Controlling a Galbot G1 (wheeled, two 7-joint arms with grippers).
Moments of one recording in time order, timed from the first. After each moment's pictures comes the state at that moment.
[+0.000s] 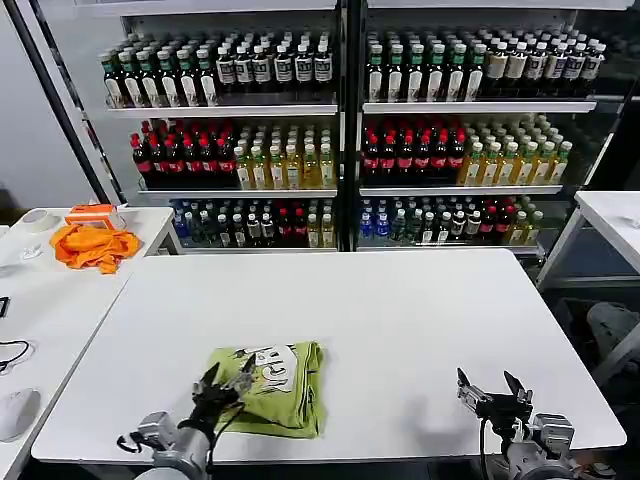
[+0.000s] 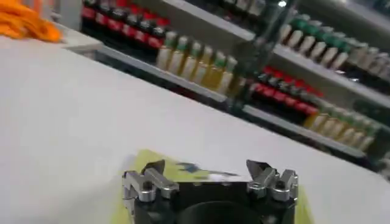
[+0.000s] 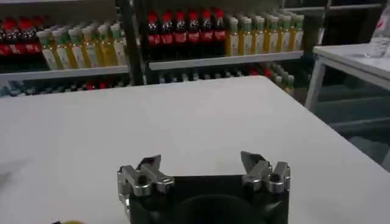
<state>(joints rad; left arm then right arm) 1.49 -1.24 -0.43 -2.03 -0.71 0.25 -0.21 -1.64 1.12 0.61 2.26 0.60 -0.48 0.35</state>
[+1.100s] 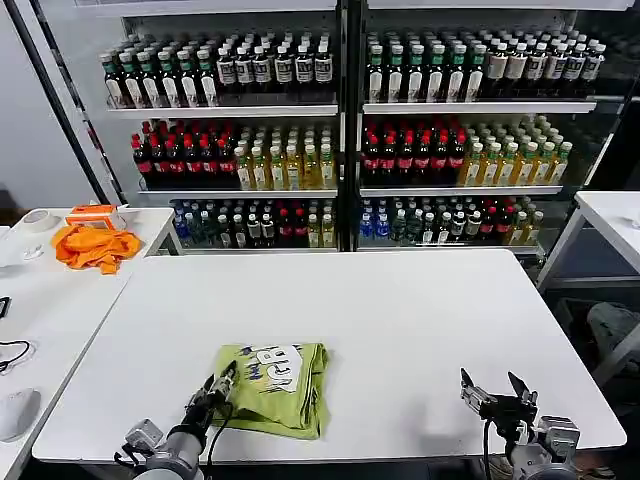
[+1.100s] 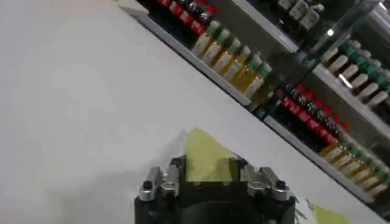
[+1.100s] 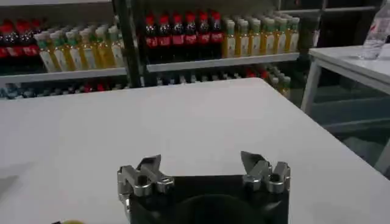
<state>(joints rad) 1.48 -1.31 -0.50 -1.92 -0.98 0.25 -0.17 -1.66 1.12 0.63 2.28 0.60 -0.48 0.35</state>
